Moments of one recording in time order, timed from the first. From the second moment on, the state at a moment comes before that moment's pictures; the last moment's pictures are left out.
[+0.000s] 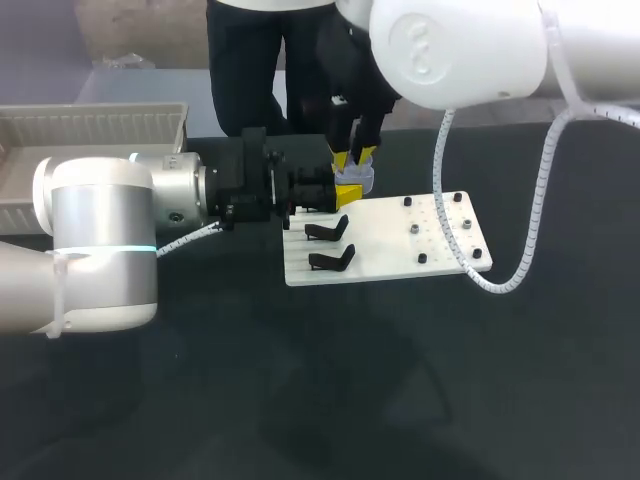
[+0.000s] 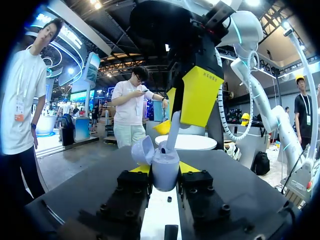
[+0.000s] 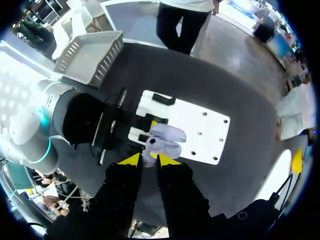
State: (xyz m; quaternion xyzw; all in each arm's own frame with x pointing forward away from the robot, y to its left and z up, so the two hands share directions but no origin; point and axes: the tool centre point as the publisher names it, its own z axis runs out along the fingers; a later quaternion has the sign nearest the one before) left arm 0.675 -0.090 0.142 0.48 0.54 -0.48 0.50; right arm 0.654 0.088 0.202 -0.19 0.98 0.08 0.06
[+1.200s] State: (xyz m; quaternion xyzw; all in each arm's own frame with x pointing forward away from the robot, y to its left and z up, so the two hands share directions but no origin) left arm 0.675 -0.090 0.142 0.48 0.54 -0.48 0.50; right arm 0.662 0.089 0.195 -0.20 0.98 0.07 0.05
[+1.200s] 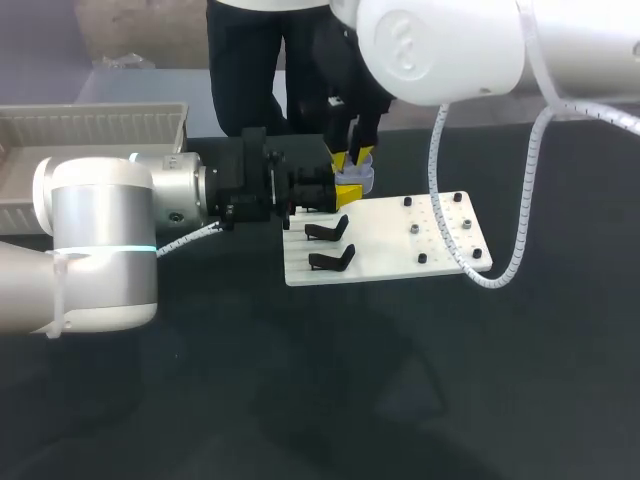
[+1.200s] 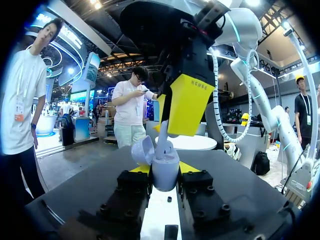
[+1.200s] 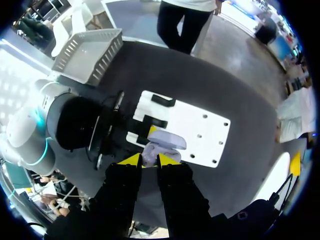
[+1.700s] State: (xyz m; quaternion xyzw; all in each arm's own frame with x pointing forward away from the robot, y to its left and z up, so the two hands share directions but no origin) left arm 0.675 -0.090 0.142 0.48 0.54 -0.48 0.50; right arm 0.661 0.087 0.193 -0.20 0.98 0.07 0.05
